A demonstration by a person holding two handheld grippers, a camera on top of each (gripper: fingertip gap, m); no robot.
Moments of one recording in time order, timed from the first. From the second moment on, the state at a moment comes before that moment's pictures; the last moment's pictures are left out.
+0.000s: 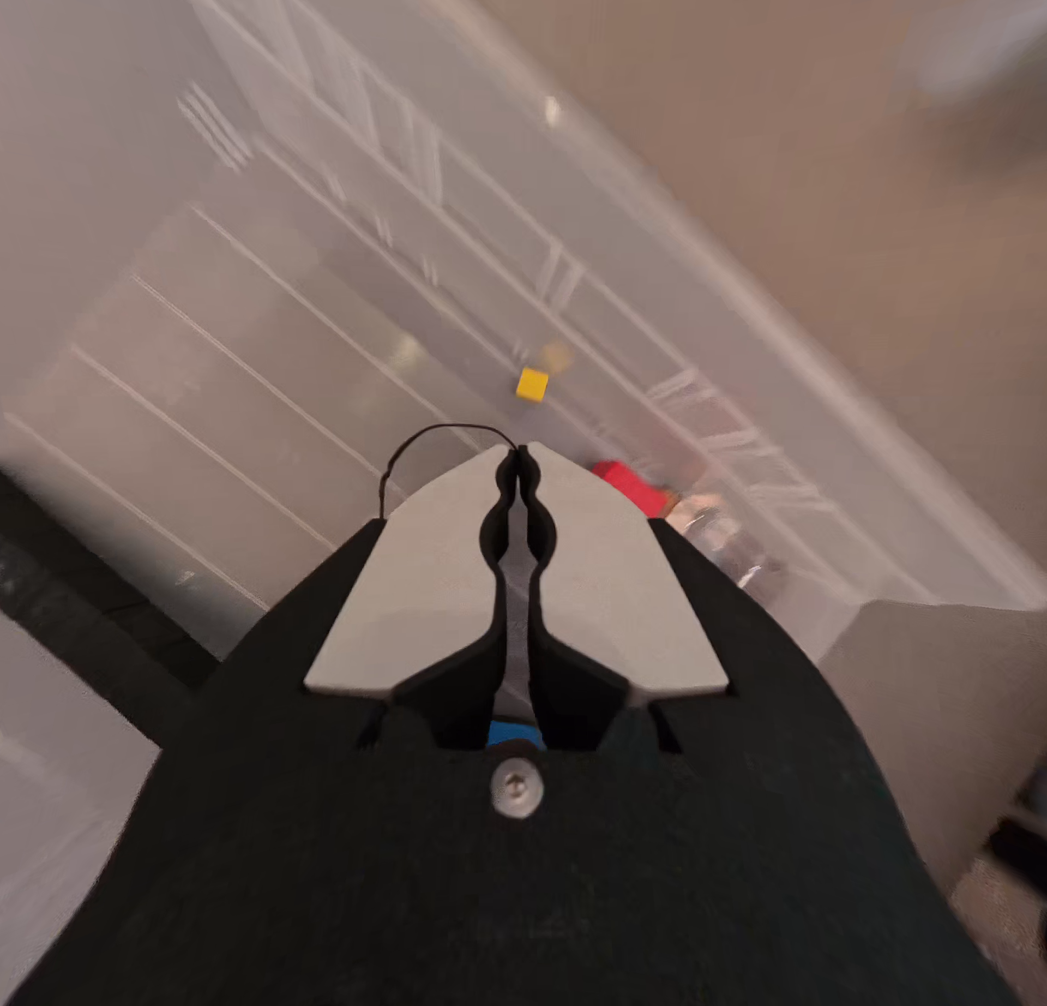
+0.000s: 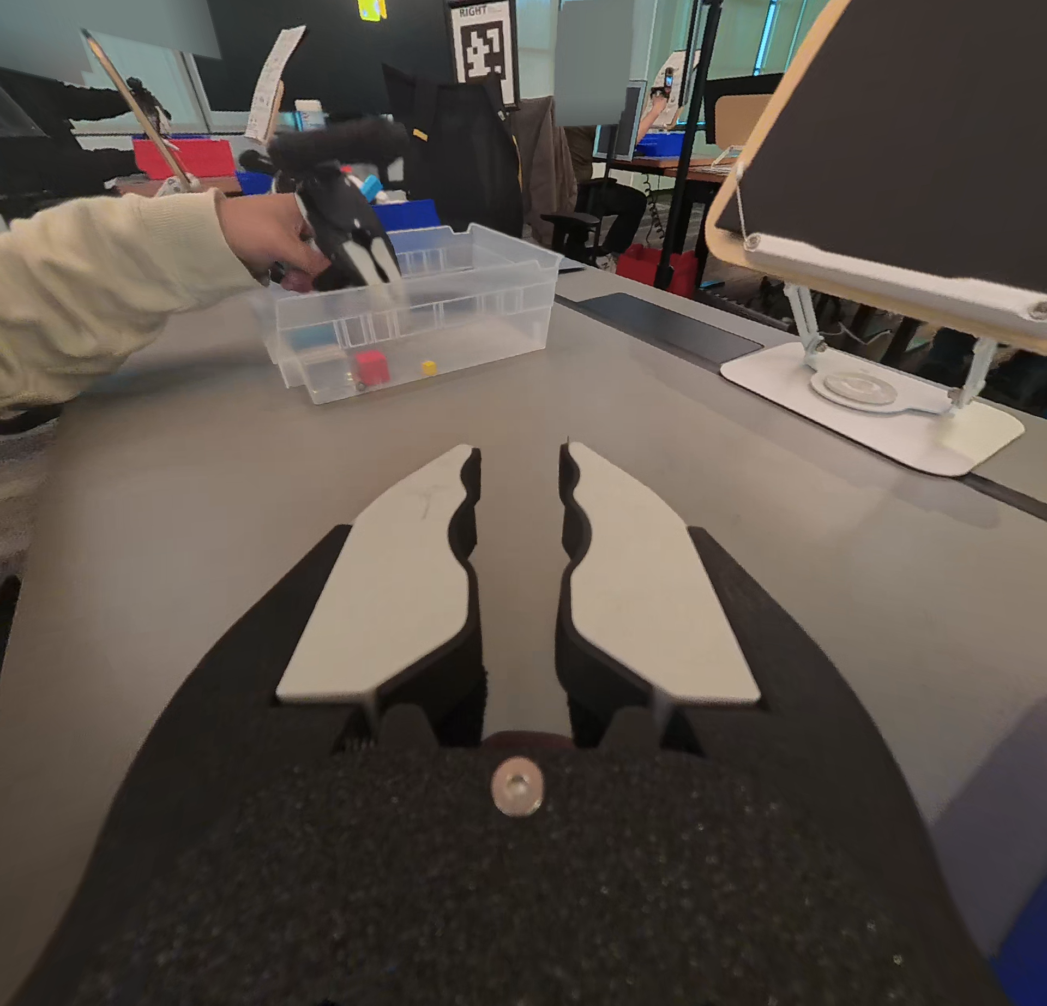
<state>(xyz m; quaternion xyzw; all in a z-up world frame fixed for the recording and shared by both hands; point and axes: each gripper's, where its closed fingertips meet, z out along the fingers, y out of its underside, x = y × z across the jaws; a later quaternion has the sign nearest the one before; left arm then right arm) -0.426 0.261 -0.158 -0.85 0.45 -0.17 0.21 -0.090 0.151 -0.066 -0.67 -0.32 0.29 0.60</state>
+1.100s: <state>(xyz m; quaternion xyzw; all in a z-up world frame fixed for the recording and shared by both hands) -0.170 0.159 0.053 -0.53 0.09 -0.83 0.11 -0.167 0.182 0.026 -0.56 -0.45 0.36 0.59</state>
